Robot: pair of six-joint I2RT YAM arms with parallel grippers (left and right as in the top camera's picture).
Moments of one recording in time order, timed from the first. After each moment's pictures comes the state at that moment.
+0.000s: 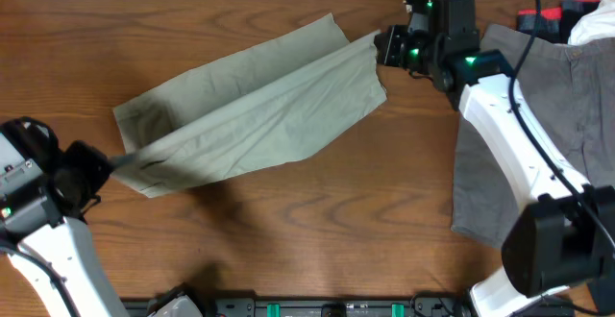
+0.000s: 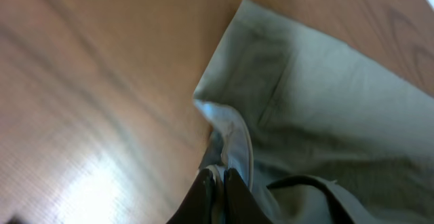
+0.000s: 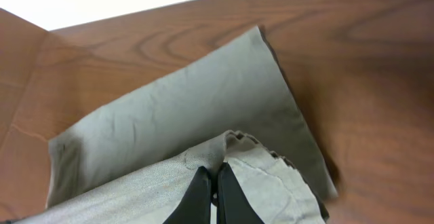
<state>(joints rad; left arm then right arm) 0.62 1.12 1.13 -1.01 0.15 -0.30 0.23 1.77 1.46 -0.39 -0.32 0.42</state>
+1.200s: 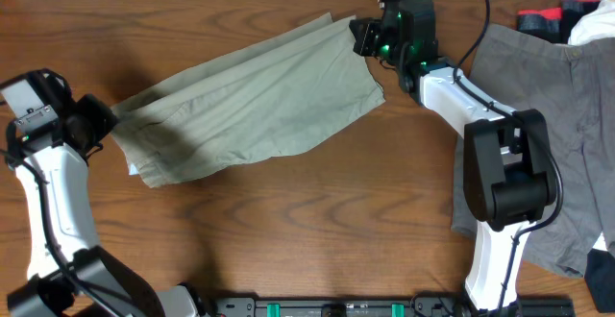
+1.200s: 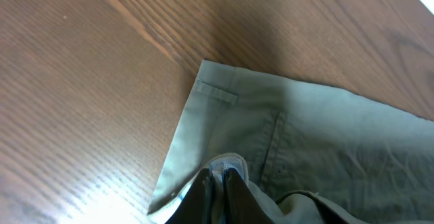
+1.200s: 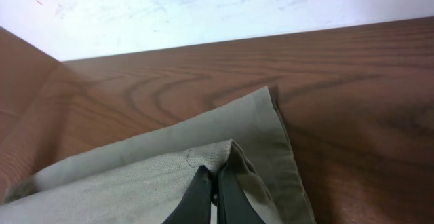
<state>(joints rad) 0.53 1.51 1.13 -0.57 0.15 -0.27 0.25 2.14 1.46 0.21 -0.37 0.45</state>
